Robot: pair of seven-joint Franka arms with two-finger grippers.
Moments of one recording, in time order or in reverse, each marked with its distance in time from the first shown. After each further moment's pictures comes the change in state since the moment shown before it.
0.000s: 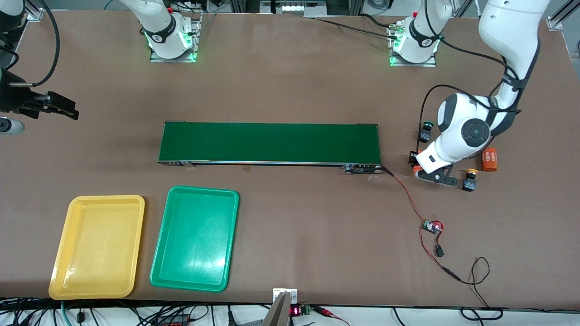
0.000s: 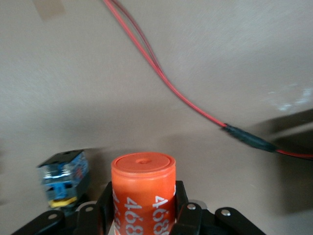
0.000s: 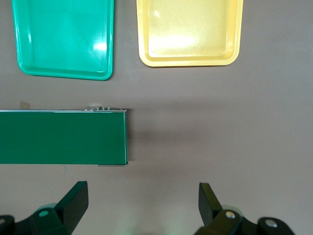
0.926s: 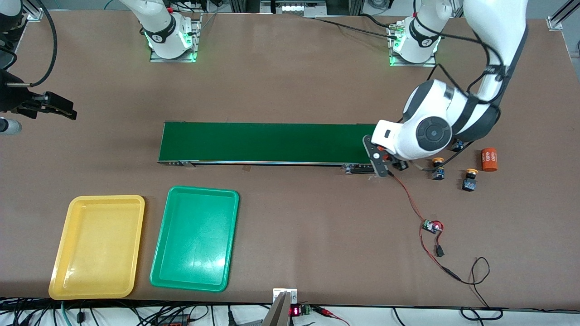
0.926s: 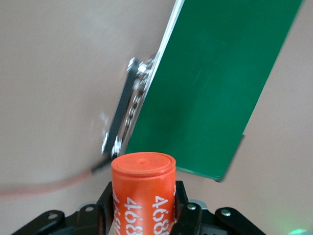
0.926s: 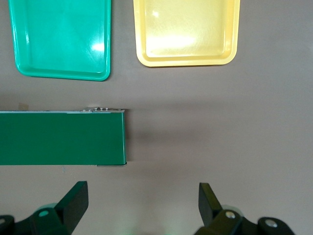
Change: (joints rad) left arm -0.020 0.070 -0.270 0.306 0.000 -0.397 0.784; right arm -0.003 0.000 -0.007 0.000 0.000 0.000 0.000
